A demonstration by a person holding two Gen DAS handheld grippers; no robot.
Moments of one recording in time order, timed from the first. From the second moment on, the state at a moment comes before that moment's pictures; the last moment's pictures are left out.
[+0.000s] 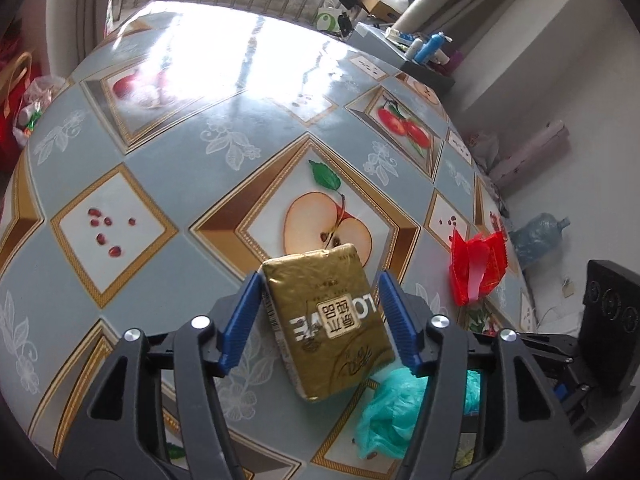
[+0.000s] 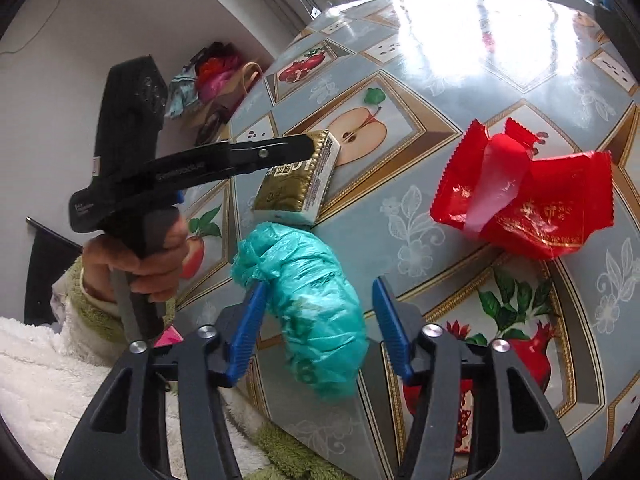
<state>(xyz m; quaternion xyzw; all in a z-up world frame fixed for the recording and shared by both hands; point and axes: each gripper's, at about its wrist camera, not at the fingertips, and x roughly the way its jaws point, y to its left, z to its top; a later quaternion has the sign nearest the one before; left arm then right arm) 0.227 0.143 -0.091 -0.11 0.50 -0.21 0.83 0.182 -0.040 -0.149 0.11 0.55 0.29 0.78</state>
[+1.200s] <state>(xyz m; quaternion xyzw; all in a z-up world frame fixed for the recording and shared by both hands) 0.158 0.064 -0.098 -0.02 0.48 -0.27 0.83 0.122 -0.175 -0.138 0.22 0.52 0.08 0.82</state>
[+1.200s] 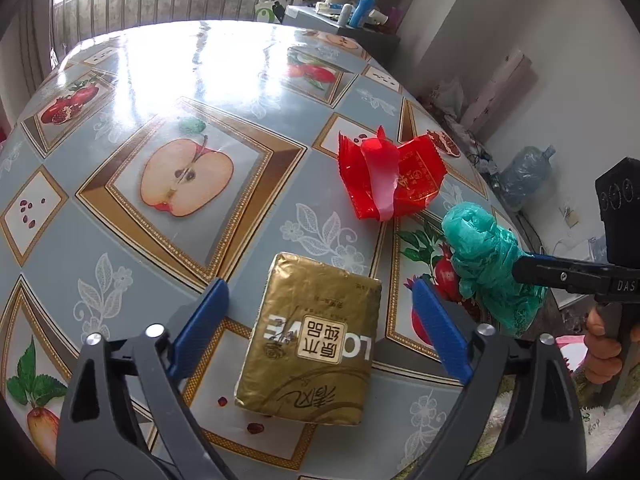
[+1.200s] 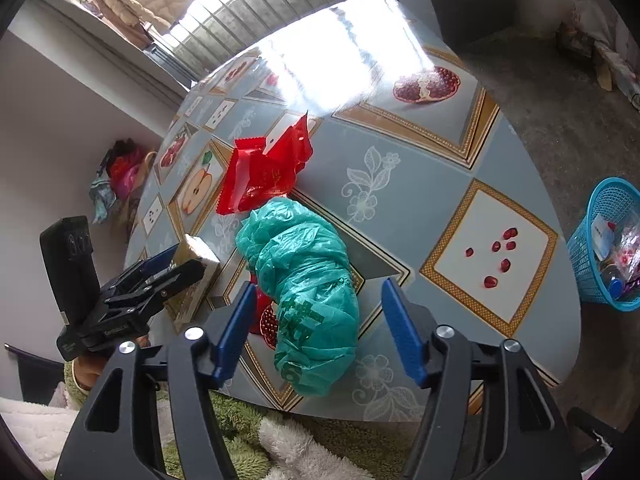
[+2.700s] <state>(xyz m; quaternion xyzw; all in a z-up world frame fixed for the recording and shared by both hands) 0.147 0.083 -0.098 -0.10 0.46 -0.28 0.84 0.110 -0.154 -0.152 0.18 0.47 0.04 0.87</state>
